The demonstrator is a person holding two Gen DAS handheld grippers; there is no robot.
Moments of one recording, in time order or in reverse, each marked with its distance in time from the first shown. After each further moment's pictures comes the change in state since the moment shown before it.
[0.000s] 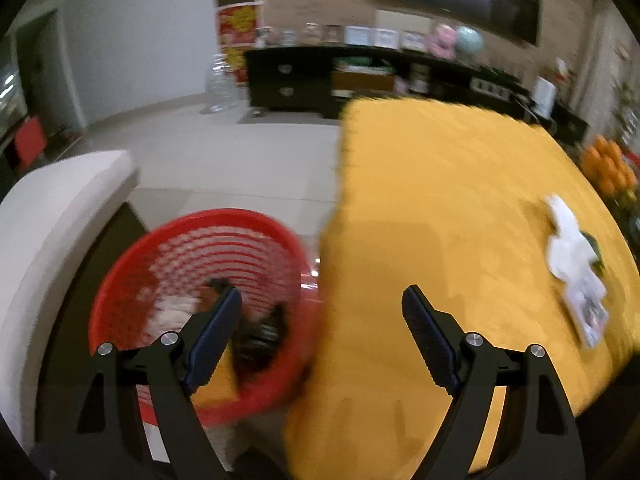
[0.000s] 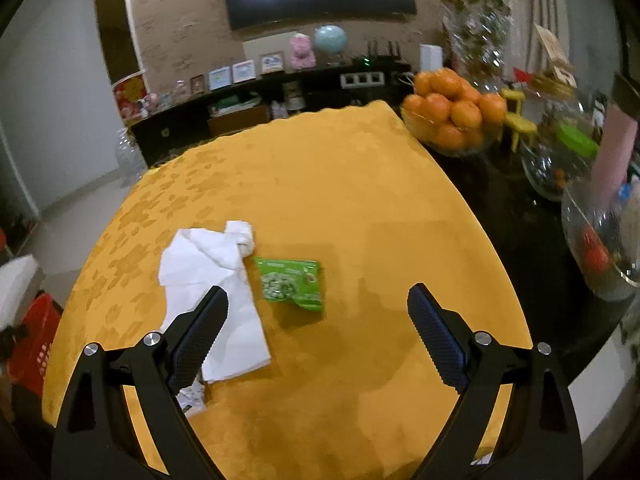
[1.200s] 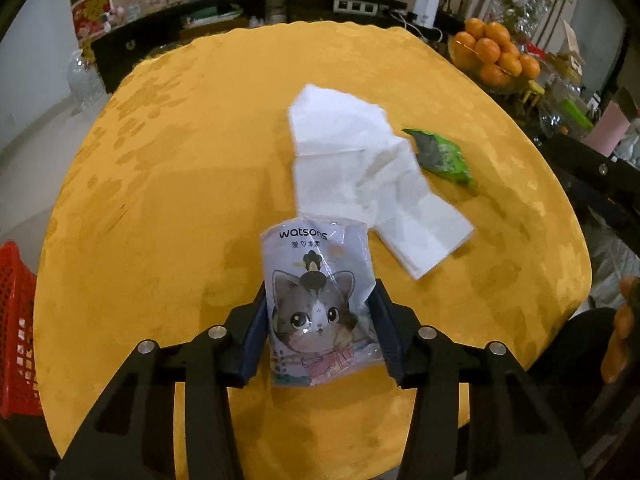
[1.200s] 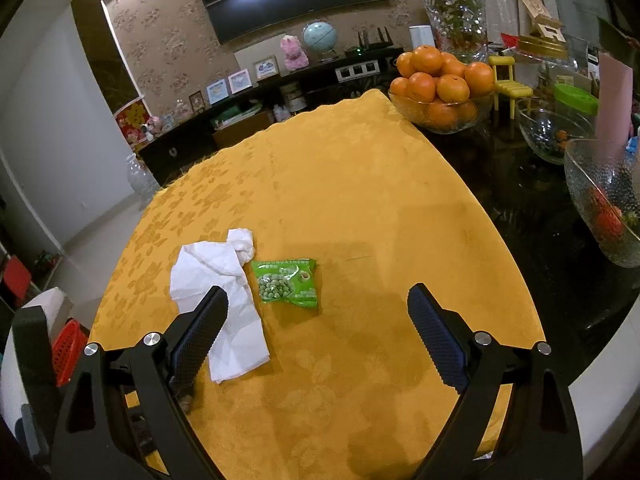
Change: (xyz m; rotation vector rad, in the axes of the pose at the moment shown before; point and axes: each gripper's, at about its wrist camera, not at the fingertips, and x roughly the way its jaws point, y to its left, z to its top) left arm 0.045 -0.204 -0.016 0.216 0.211 -0.307; right arm -0.003 -0.027 0.000 0.104 0.011 0.098
